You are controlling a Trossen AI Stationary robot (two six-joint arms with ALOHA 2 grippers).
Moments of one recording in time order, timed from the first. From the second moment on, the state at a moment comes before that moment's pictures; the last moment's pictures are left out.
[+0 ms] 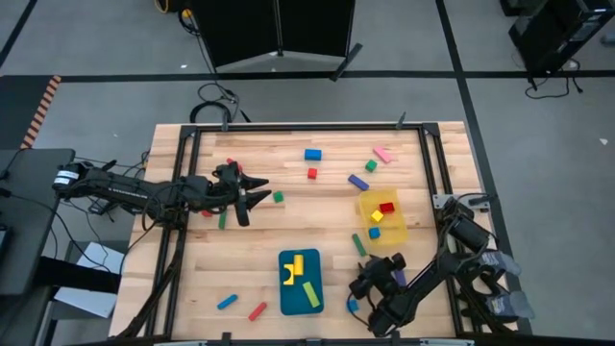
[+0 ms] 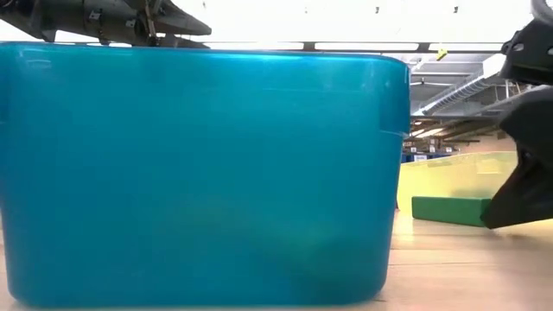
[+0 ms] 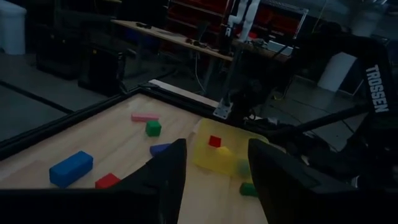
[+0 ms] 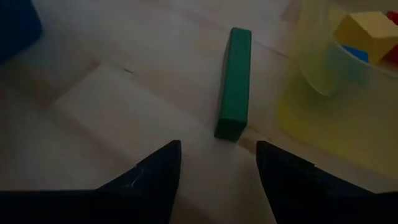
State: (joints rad) left arm -0.10 0.86 0.42 0.41 -0.36 -0.31; right arm 0.84 2.16 1.29 -1.10 0.77 2.02
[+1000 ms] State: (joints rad) left arm -0.10 0.86 0.42 0.41 -0.36 -0.30; right arm 0.70 2.16 1.29 -1.06 0.74 1.96
